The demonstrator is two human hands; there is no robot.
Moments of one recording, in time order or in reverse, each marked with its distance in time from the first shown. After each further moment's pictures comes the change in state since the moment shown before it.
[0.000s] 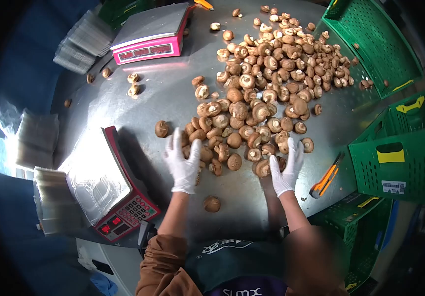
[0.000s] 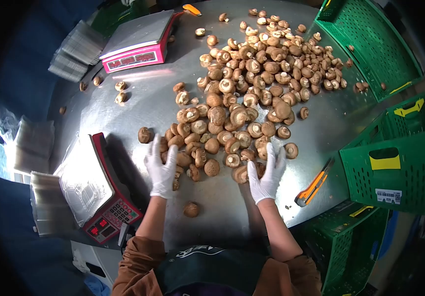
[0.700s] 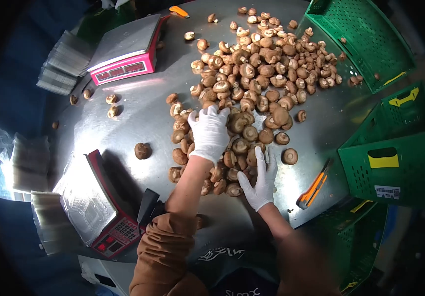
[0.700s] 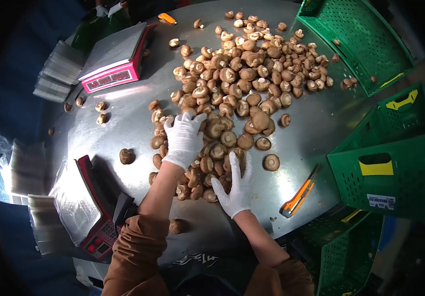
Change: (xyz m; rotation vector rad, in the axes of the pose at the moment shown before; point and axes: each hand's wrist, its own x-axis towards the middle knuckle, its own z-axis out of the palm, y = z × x) left_hand 0.073 0.121 0.108 0.561 -0.372 0.547; right_hand 0.018 -0.024 -0.002 0.080 -0.112 -0.067
